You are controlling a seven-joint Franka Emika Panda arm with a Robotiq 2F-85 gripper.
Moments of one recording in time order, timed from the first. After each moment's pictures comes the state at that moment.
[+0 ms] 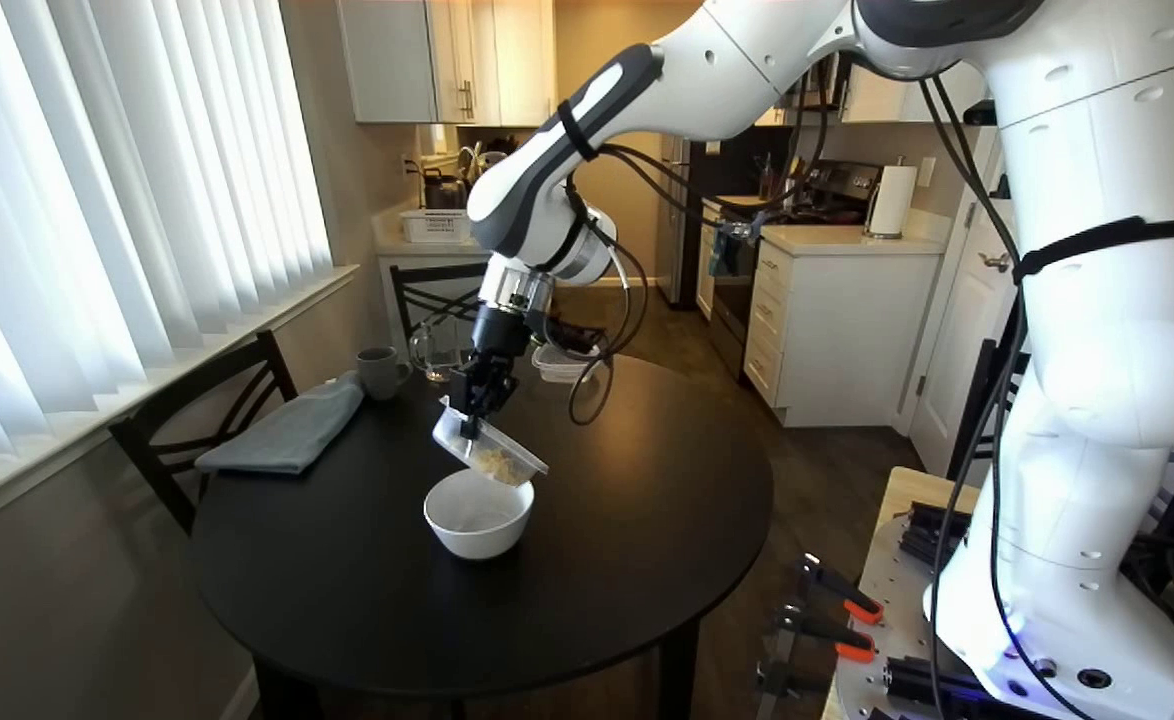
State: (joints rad) arm -0.12 0.40 0.28 -1.99 0.60 2.40 -0.45
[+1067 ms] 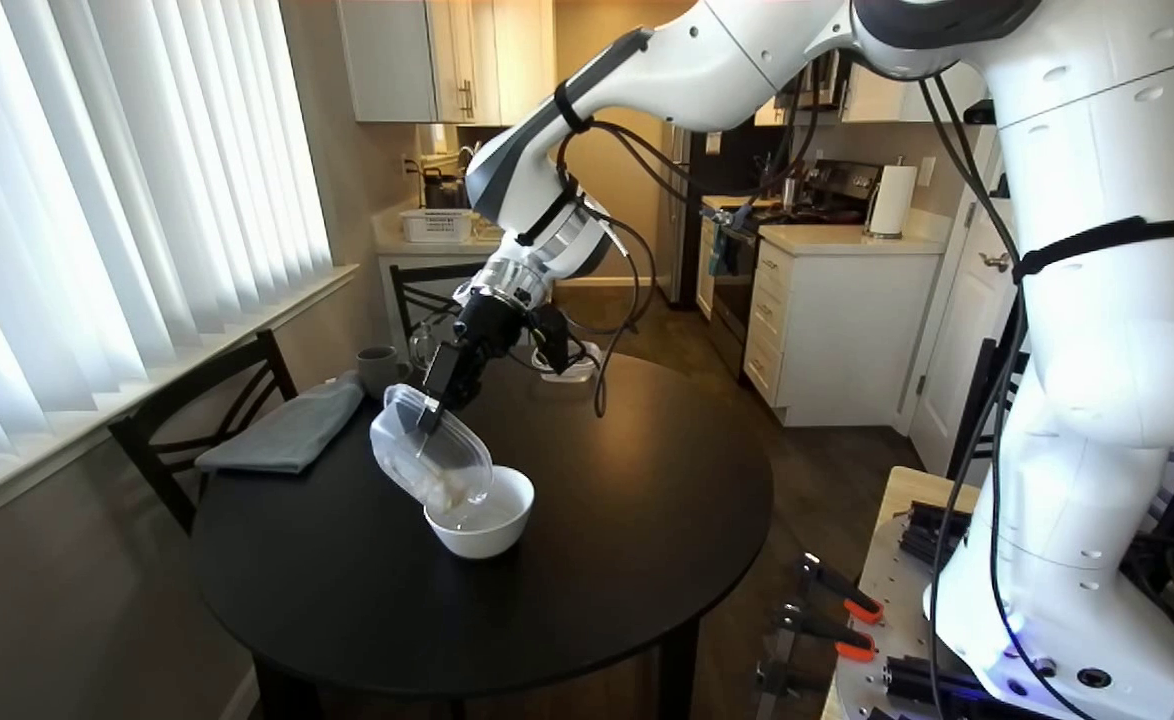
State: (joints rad) arm -0.11 0.41 0.26 -1.95 1.02 2.11 -0.97
